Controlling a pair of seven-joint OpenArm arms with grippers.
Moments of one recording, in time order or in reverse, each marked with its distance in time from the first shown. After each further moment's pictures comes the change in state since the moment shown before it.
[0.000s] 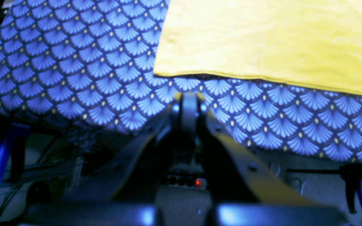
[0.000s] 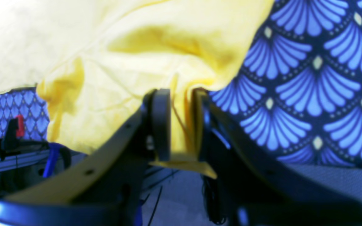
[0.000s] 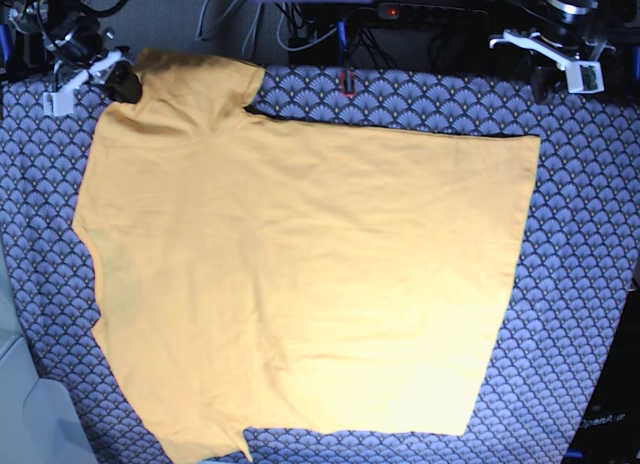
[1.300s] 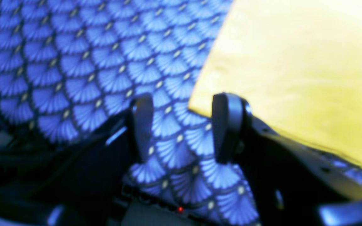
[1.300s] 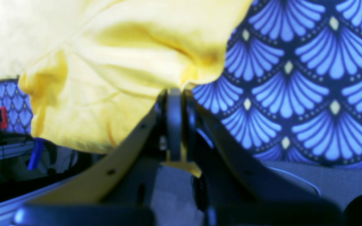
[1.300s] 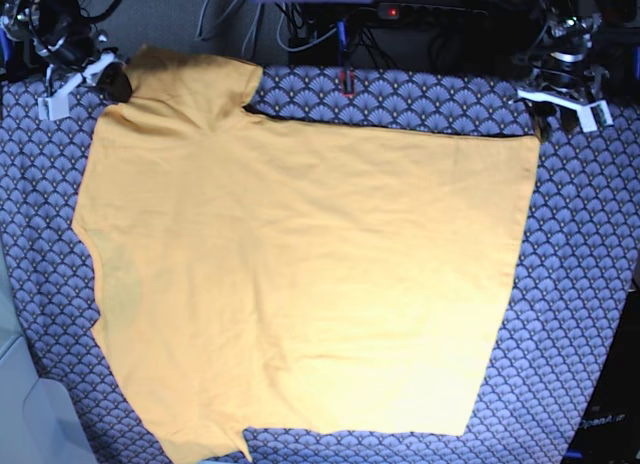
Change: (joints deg) left arm -20.5 3.1 -6.0 -20.2 0.1 0.0 0.2; right arm 1.0 2.1 1.4 -0.2 -1.0 0.4 -2.5
